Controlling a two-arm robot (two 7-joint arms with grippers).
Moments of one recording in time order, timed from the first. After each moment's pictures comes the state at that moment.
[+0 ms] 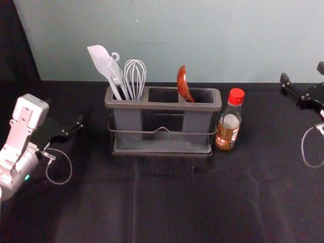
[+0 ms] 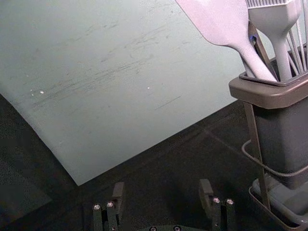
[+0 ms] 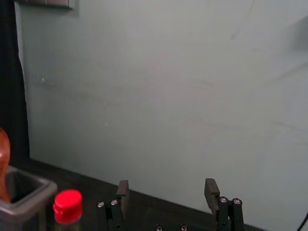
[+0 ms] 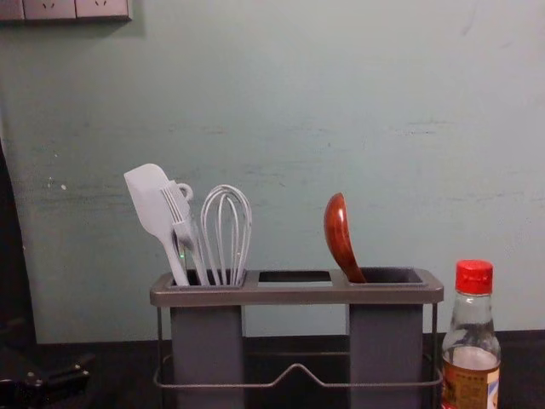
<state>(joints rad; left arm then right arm) -0.20 0.60 0.45 -1.41 -0.25 -0.12 0.03 0.03 0.42 0.00 -1.75 0.22 0.06 0.20</state>
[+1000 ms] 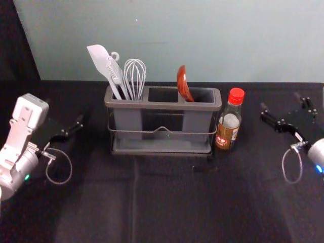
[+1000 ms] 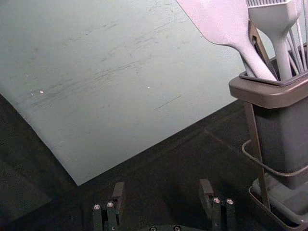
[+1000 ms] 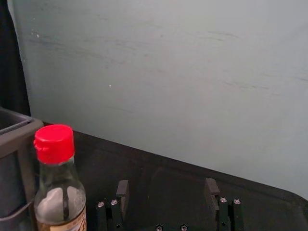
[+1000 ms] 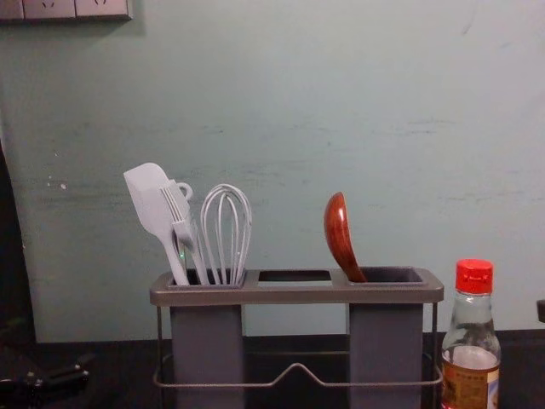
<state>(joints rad) -0.20 0.60 0.45 -1.41 -0.25 -0.12 0.03 0.11 0.34 -0.05 -1.48 0.13 0.00 0.24</state>
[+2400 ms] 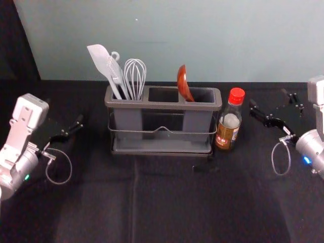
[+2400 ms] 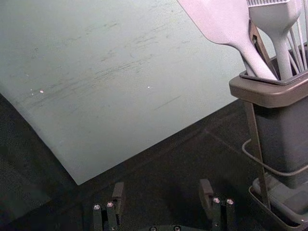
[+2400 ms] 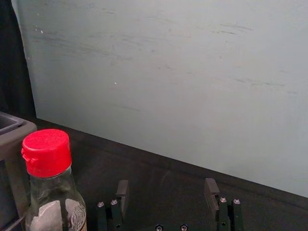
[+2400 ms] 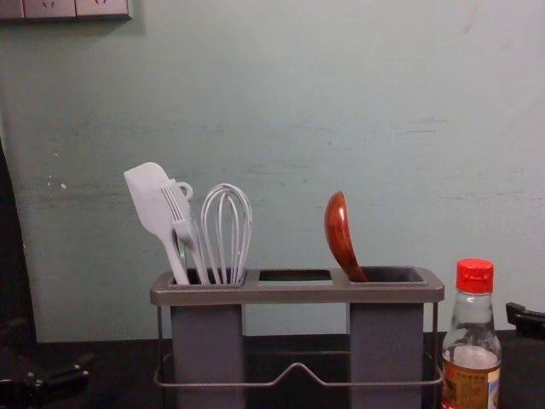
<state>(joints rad) -0.20 0.60 0.45 -1.41 -0.25 -0.12 0.03 0.21 0.31 -0.09 -1.36 0.12 -0.02 0.27</state>
